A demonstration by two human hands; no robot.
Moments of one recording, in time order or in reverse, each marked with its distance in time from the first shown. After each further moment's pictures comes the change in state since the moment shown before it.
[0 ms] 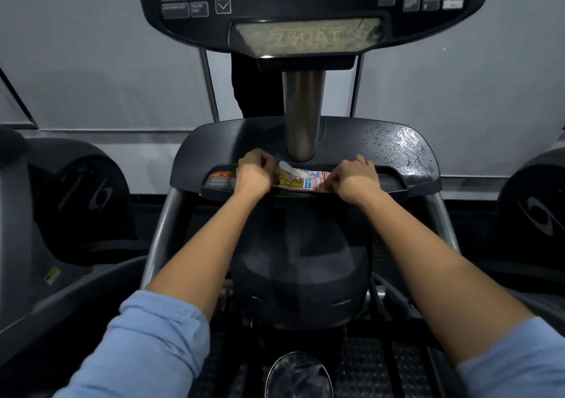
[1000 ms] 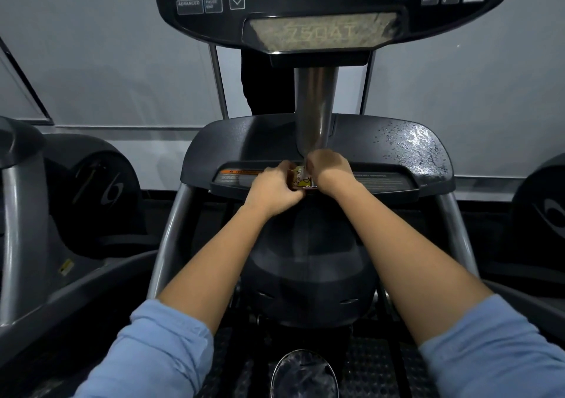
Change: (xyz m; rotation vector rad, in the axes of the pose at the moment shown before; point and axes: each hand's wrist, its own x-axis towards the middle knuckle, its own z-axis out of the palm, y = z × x) left_hand -0.030 -0.014 0.002 0.380 -0.159 0.280; right_hand 0.006 -0.062 -0.011 0.186 -0.035 -0.060
